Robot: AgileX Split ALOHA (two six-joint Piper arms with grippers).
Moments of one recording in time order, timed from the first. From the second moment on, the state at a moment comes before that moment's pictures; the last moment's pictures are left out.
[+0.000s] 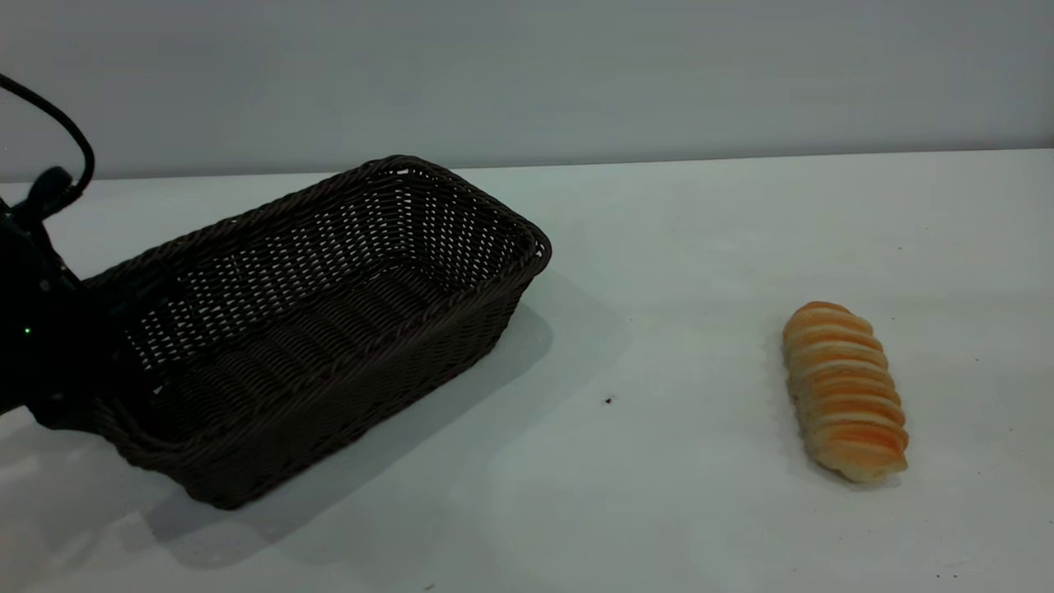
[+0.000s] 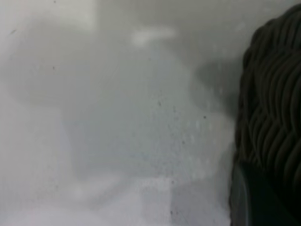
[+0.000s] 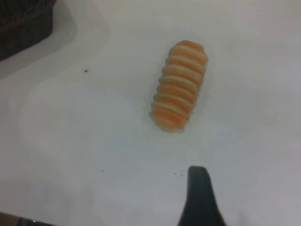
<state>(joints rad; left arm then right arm) -0.02 1.98 -0.83 -0.39 0.18 -0.47 -0.05 0.61 -0.50 0.34 0.76 -0.35</state>
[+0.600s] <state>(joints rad) -0.04 1.97 -1.18 -0.58 0.54 0.27 -0.05 0.61 -0.50 0.34 0.76 -0.35</state>
